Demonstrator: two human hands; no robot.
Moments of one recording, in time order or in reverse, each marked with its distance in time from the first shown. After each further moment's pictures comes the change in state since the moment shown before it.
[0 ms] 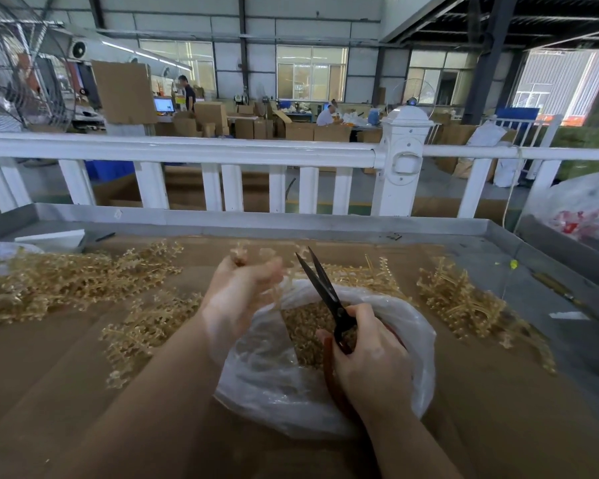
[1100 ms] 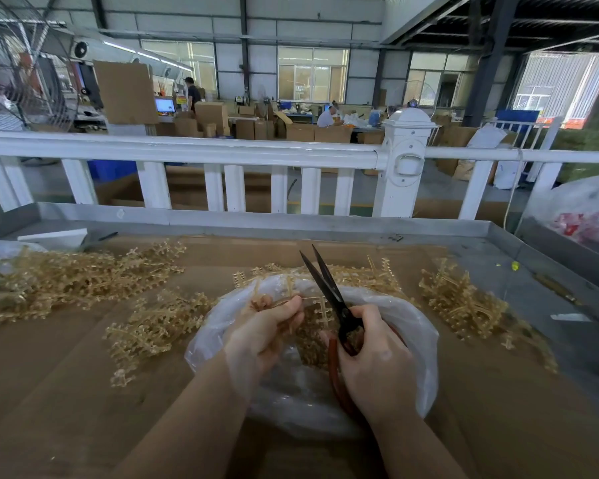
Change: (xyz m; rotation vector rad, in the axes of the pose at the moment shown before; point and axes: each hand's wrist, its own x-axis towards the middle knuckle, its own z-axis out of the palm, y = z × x) left_hand -0.008 -0.048 0.006 -0.425 0.002 -0.292; right_hand -0.002 -0.001 -0.005 0.038 -0.008 0.016
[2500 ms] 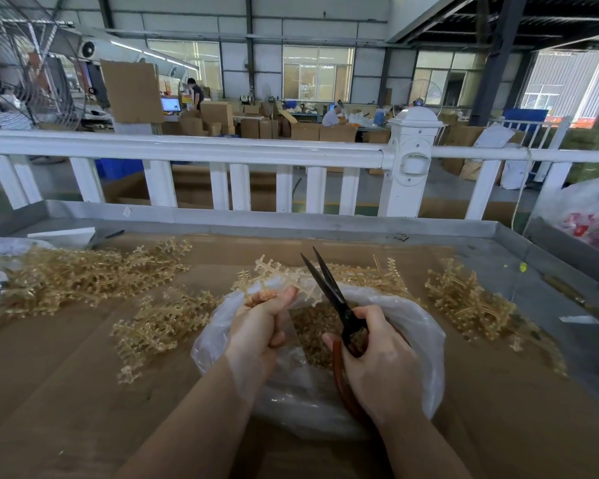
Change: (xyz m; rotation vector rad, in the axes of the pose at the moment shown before) left_hand -0.004 -0.002 -0.004 0.185 0.048 0.190; right_hand -0.001 0.001 -0.001 0.055 -0.068 0.005
